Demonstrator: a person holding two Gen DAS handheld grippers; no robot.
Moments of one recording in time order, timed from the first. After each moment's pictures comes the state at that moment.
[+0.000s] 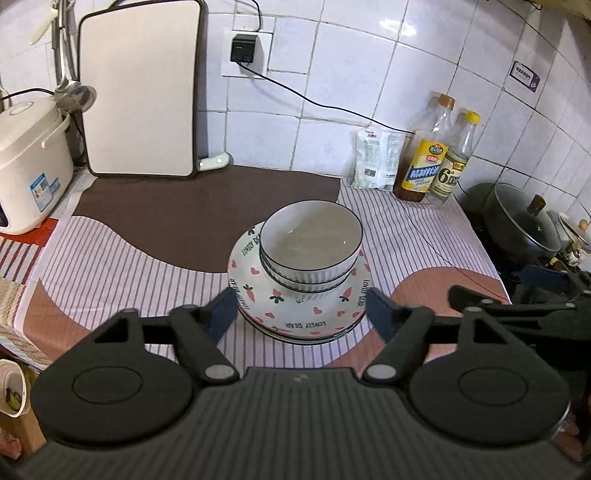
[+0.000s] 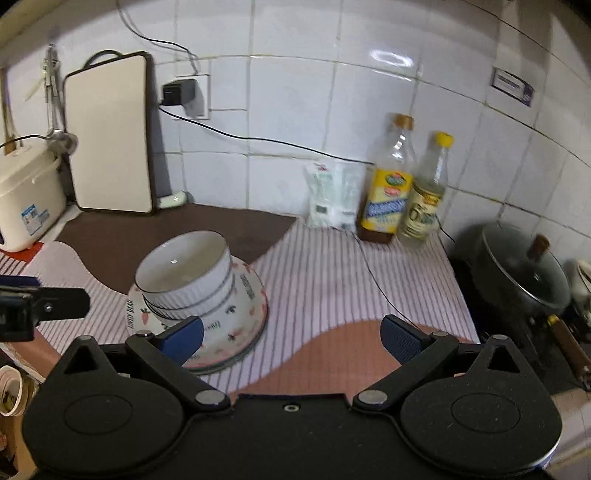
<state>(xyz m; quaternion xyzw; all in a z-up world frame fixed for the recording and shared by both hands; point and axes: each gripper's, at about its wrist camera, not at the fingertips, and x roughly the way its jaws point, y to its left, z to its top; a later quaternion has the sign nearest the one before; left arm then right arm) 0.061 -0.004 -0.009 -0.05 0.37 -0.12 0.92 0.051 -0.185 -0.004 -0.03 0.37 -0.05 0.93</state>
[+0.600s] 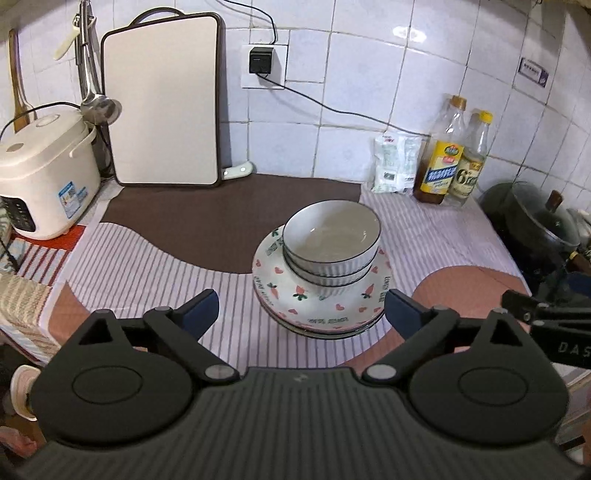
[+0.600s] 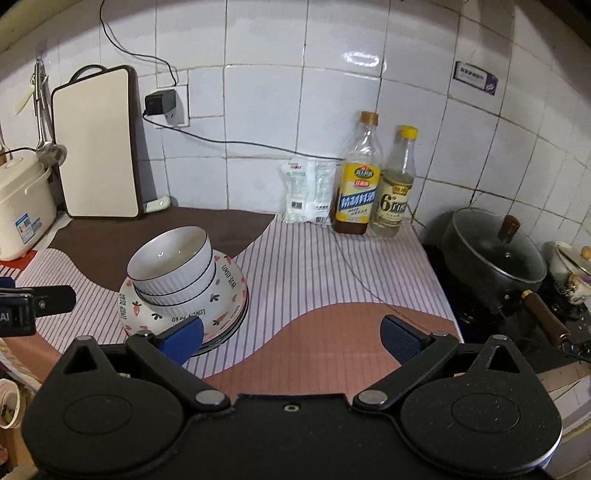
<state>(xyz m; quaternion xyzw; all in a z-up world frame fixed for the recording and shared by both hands) 0.038 -0.007 -0.012 -0.02 0.36 -0.08 0.93 0.012 -0.194 0.003 -0.02 0.34 -0.07 0.94</state>
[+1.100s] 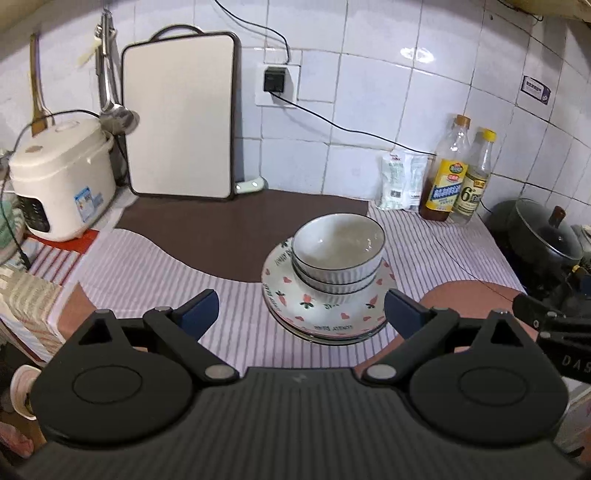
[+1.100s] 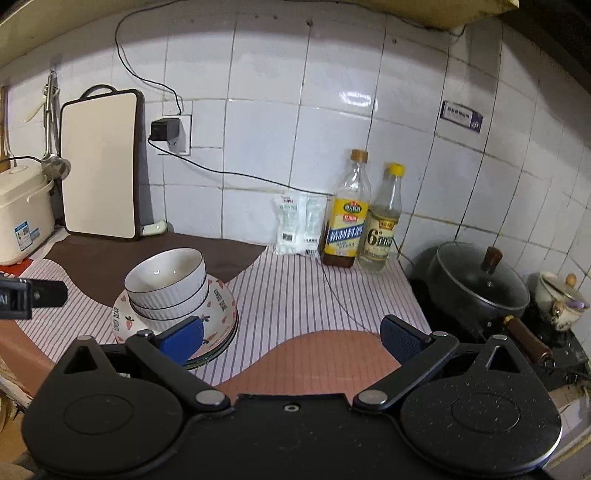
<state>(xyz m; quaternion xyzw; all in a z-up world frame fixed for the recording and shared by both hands) 0.013 -0.001 -0.007 -0.03 0.32 -0.06 0.95 -0.012 -0.188 0.003 -0.05 0.28 -0.08 0.95</state>
